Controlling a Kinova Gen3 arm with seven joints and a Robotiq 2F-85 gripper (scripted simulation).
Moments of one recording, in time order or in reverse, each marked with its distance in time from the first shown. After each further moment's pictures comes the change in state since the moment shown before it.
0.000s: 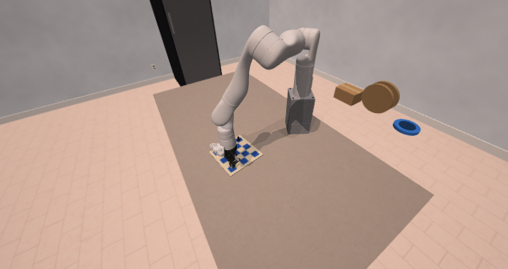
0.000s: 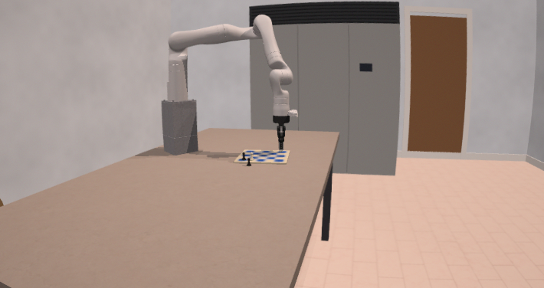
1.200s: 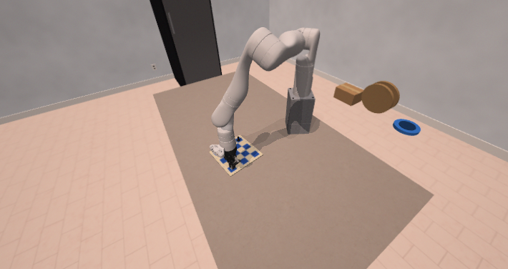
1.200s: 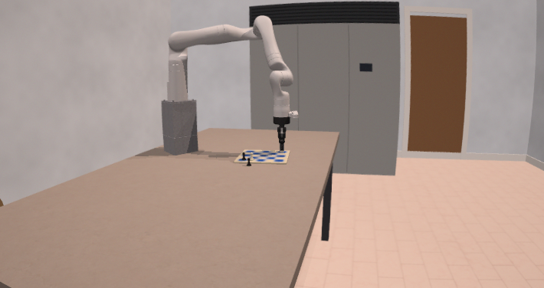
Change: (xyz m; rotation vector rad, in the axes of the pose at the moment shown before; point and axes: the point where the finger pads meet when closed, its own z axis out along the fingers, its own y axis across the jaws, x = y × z) arm 0.003 -0.001 0.006 0.001 0.006 0.000
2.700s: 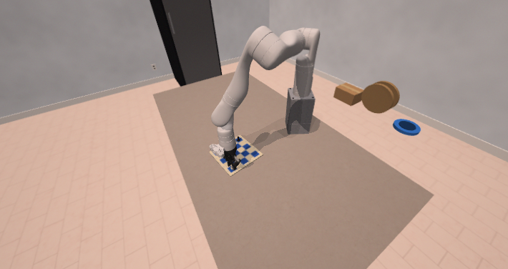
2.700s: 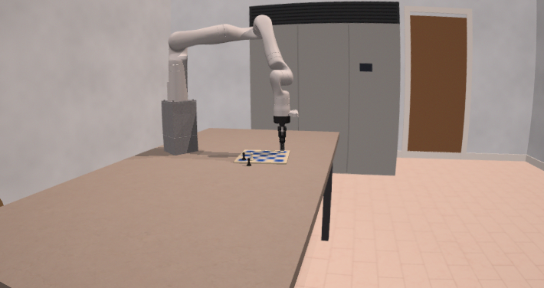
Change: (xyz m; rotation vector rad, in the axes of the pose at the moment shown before) arm 0.002 -0.001 -0.004 0.001 0.004 -0.001
